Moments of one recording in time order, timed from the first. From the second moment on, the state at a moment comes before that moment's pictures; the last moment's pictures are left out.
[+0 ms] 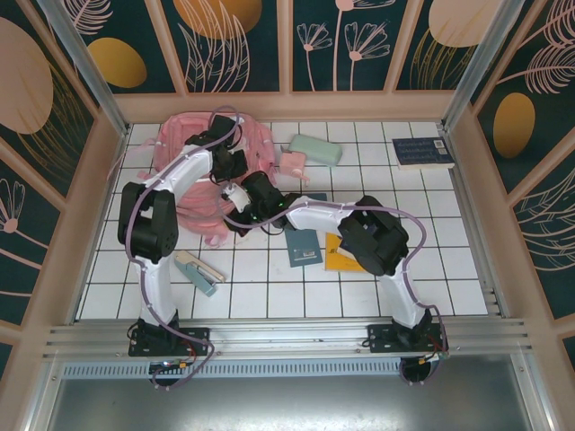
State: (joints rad) left arm -0.31 2.04 1.67 -0.70 0.09 -0.59; right arm 0.91 2.13 1.48 -0.04 -0.43 0.13
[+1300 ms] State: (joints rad) left arm -0.25 1.48 1.02 -0.53 0.02 -0.59; right arm 0.76 2.12 1.37 0.22 -0.75 0.60
